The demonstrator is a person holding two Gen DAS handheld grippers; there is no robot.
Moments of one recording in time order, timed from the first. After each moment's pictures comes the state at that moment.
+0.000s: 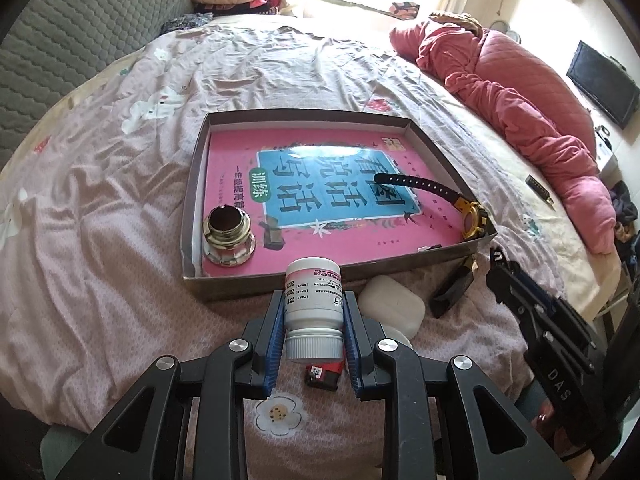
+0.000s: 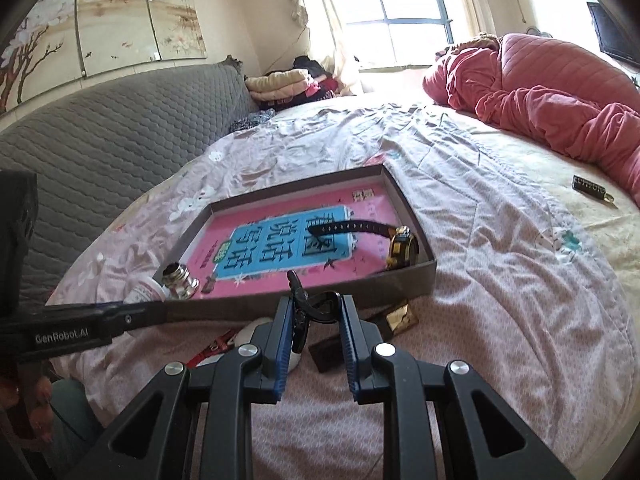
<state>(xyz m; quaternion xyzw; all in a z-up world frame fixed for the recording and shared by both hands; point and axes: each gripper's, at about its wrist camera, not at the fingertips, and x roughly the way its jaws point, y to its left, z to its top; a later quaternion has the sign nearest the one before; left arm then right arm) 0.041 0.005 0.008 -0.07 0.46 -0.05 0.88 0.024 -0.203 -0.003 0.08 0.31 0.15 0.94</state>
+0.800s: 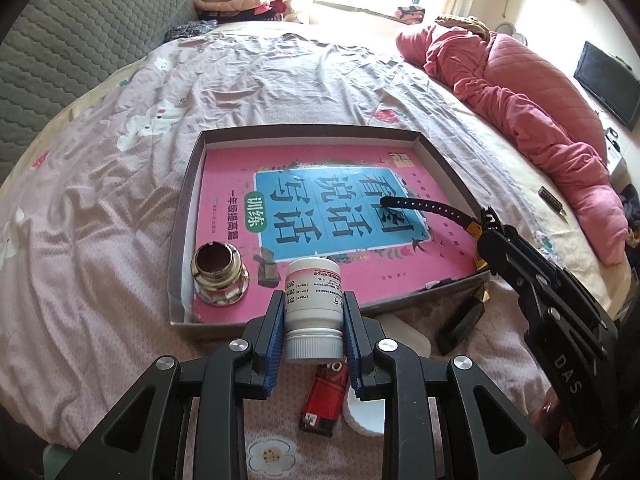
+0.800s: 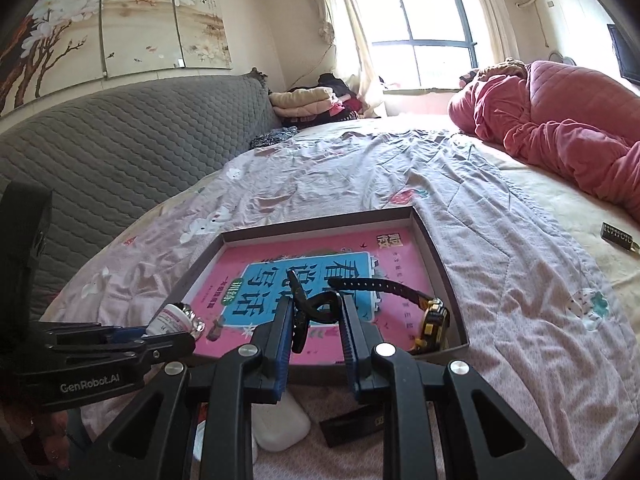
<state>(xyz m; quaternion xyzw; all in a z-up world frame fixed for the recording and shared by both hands) 0.072 -0.005 0.008 -0.07 0.45 -0.04 0.89 0.067 -0.186 0.011 0.06 0.27 0.18 0.94</state>
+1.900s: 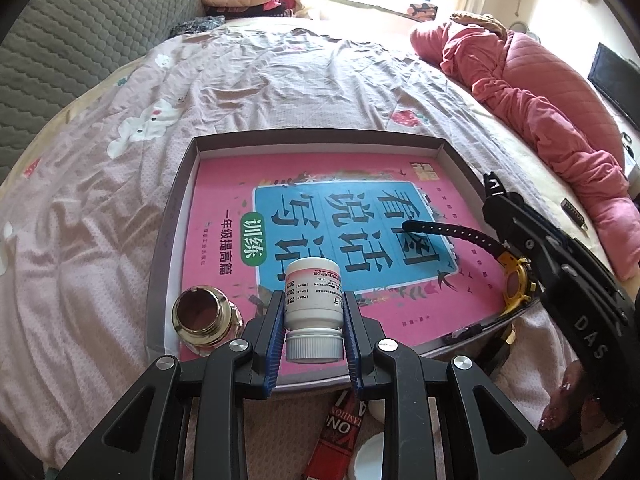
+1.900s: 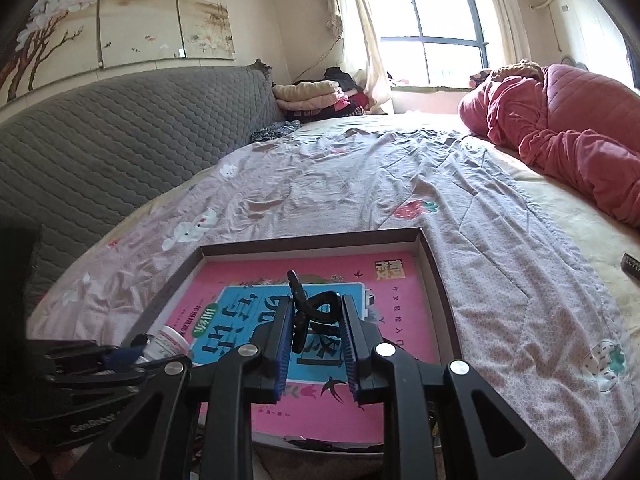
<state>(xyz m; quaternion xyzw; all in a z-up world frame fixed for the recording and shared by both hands) 0.121 -0.009 -0.010 -0.07 0.46 -0.01 0.89 0.129 -0.179 0.012 0.04 0.28 0.20 0.94</state>
